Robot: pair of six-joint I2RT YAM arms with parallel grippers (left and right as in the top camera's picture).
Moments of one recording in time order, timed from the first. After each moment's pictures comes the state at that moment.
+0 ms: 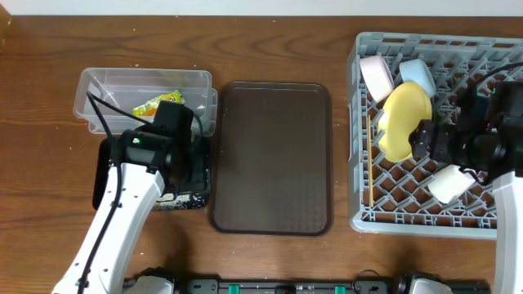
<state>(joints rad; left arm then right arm) -0.20 1.31 1.09 -1.26 0.02 -0.29 -0.22 1.27 1.27 -1.14 -0.20 0.02</state>
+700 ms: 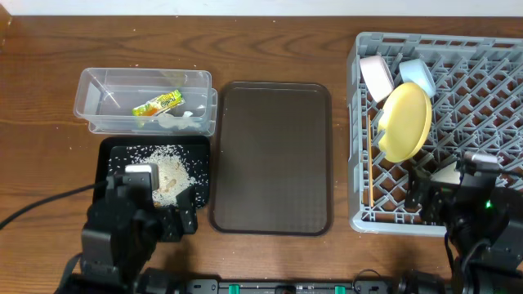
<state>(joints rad) -0.20 0.51 0.92 -1.09 0.02 -0.27 -0.22 0.53 0.78 -0.86 -0.18 0.04</state>
